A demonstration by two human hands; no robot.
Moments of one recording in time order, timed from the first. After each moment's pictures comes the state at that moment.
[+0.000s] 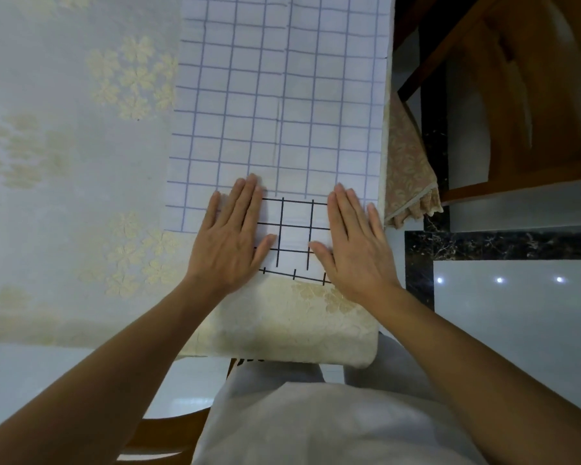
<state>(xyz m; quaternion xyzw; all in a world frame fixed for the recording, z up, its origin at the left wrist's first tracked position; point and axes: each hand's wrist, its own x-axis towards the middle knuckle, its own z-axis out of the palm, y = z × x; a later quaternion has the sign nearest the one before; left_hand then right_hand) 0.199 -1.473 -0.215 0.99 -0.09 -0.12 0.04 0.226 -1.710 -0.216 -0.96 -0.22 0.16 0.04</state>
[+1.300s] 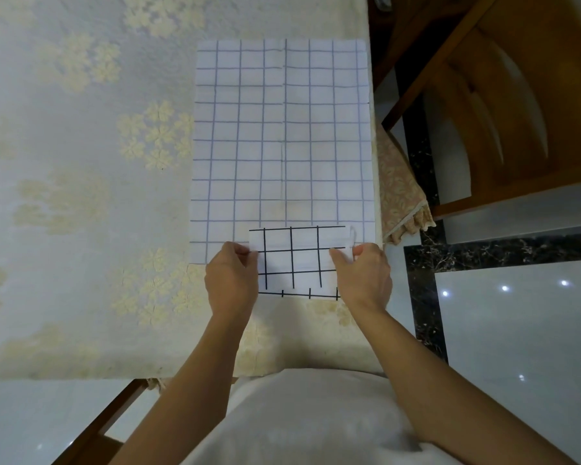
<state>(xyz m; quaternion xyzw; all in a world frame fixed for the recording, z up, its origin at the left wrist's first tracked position) 0.195 -1.483 -0.178 0.87 0.34 -0.07 0.34 0.218 -1.667 -0.186 -0.91 0.28 0.15 0.27</state>
